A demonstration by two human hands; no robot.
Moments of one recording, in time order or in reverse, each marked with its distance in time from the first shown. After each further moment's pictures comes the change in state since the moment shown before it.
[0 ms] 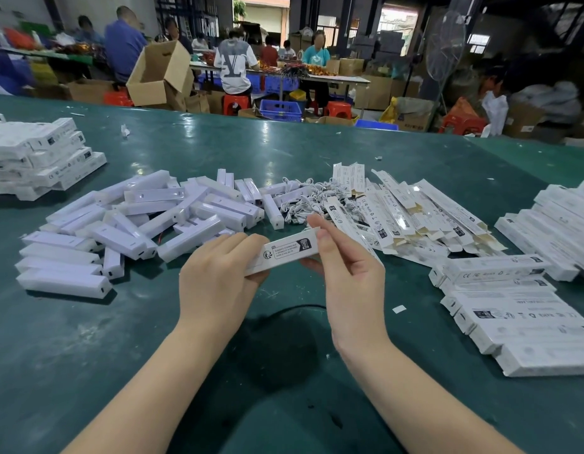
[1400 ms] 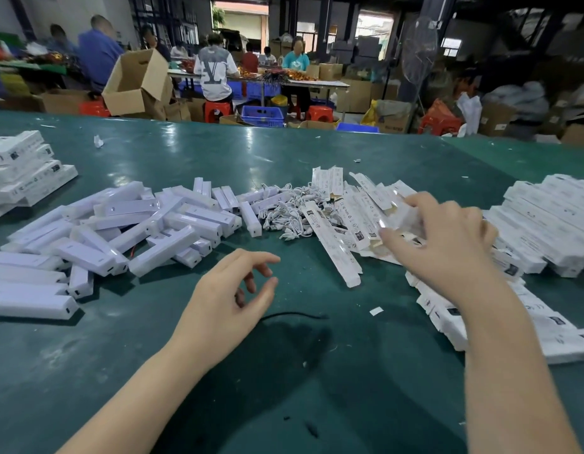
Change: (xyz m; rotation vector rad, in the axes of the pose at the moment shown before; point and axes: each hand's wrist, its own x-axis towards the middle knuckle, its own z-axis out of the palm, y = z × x) left_hand -0.010 0.015 0.016 -0.646 -0.235 -0.044; right_hand 0.061 -0.077 -0.111 -1.644 0.027 -0.004
